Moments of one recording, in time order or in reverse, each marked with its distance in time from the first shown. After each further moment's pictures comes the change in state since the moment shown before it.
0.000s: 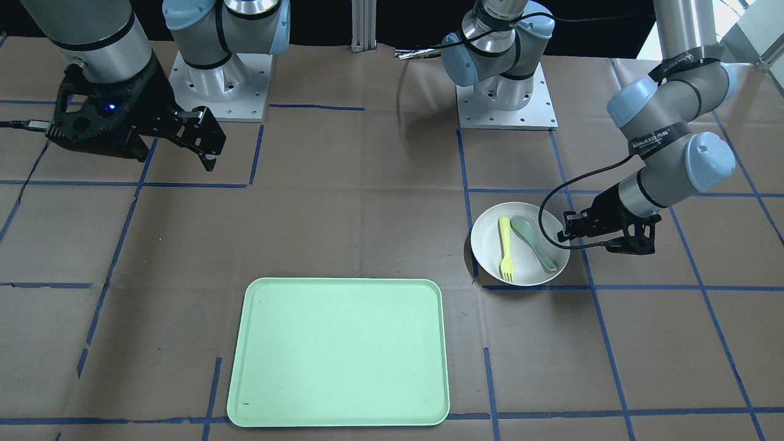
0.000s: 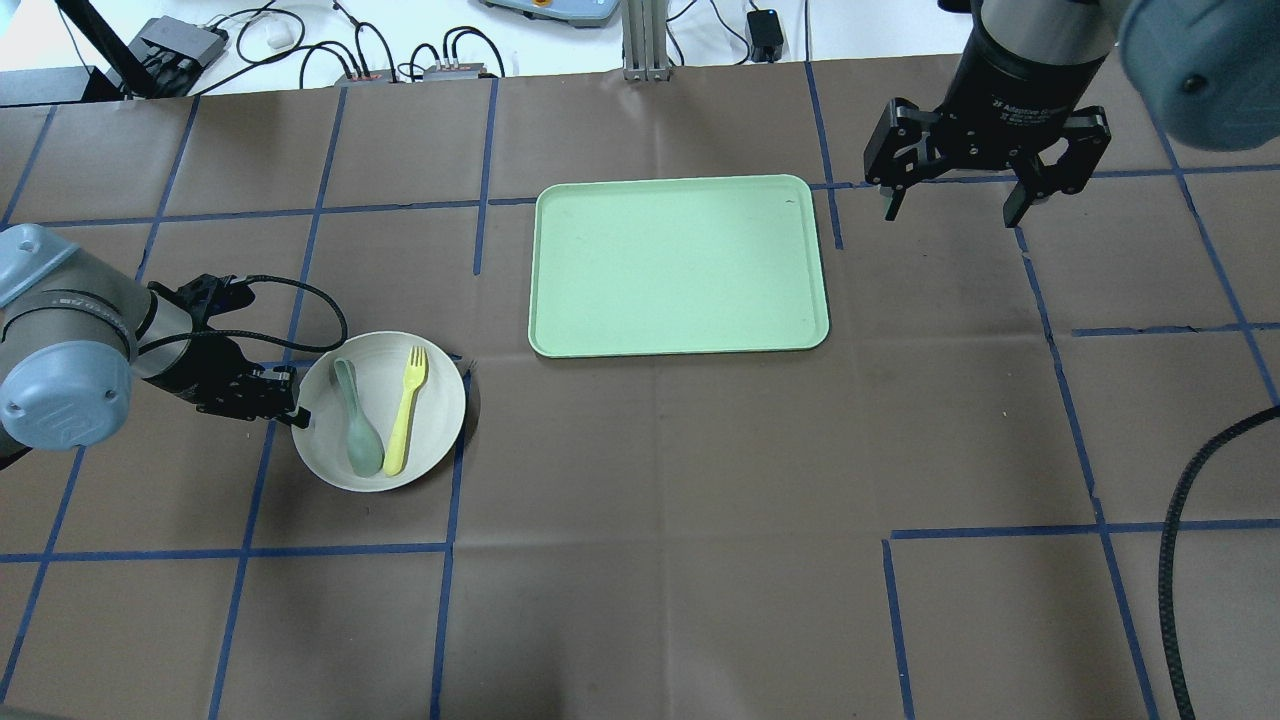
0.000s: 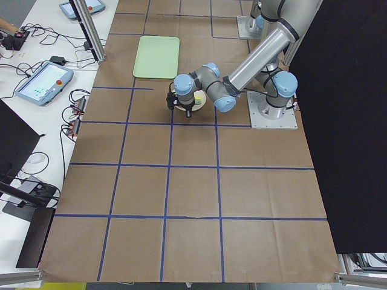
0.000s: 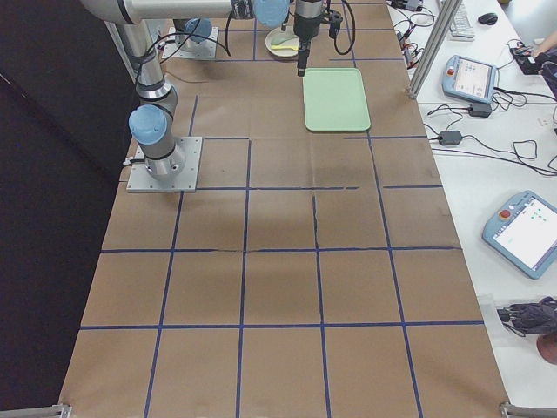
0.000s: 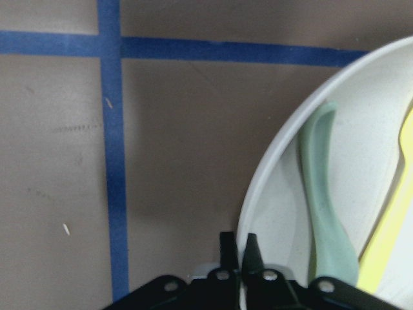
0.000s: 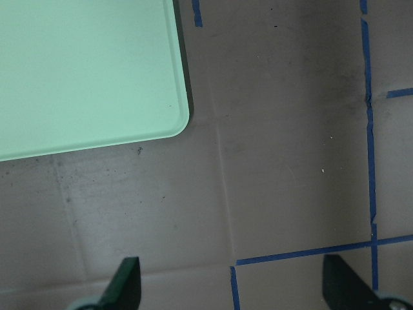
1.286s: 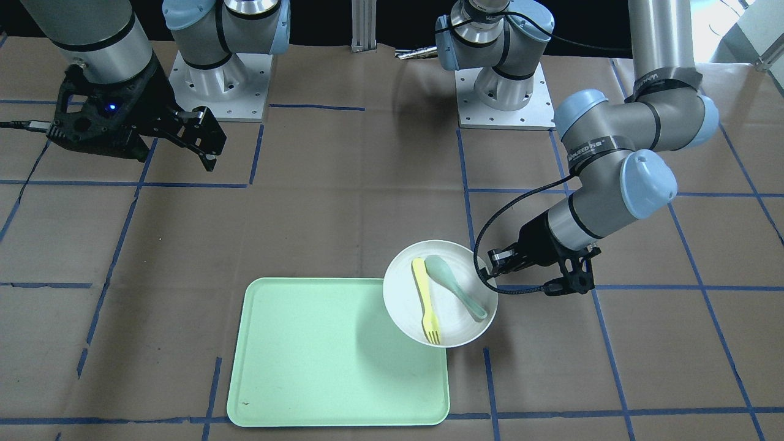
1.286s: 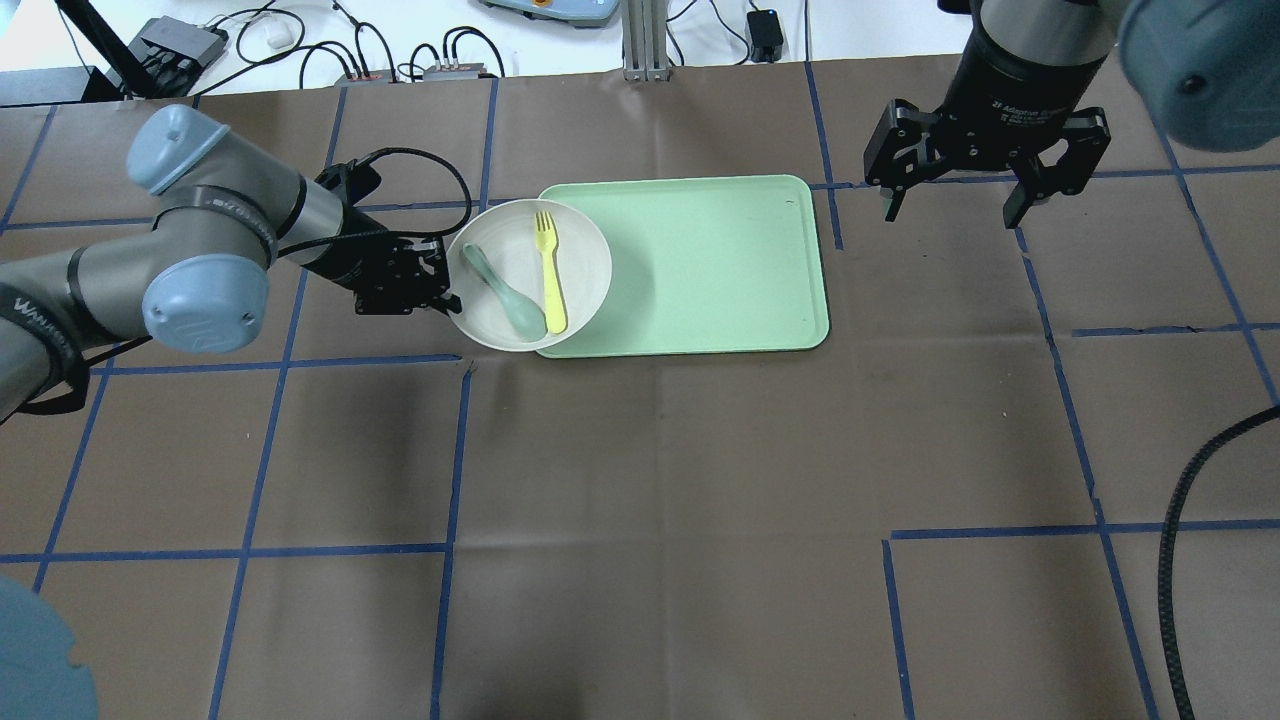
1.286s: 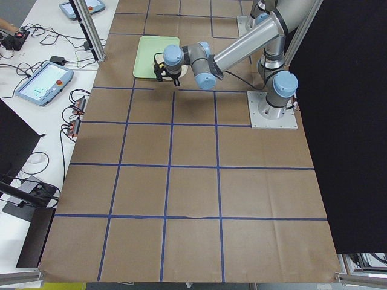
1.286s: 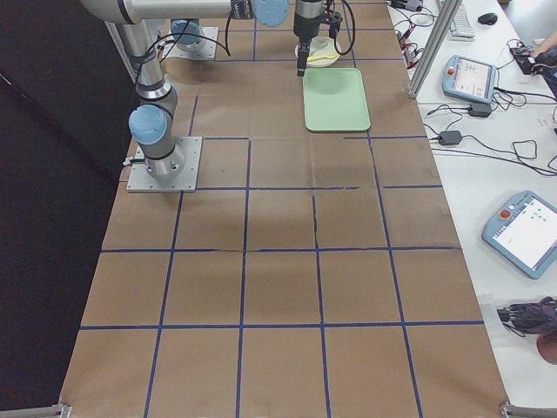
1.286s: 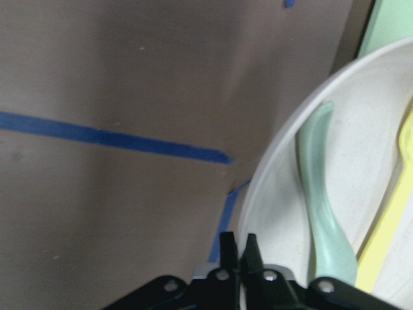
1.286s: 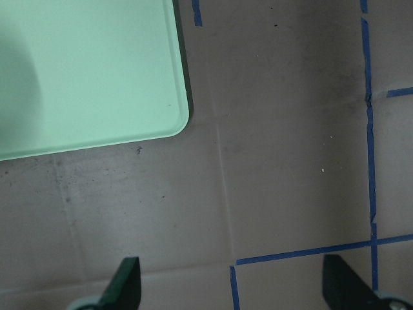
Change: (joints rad) left arm -0.375 -0.128 0.263 0.047 -0.216 -0.635; right arm 0.000 0.001 0.001 0.001 -0.001 0.000
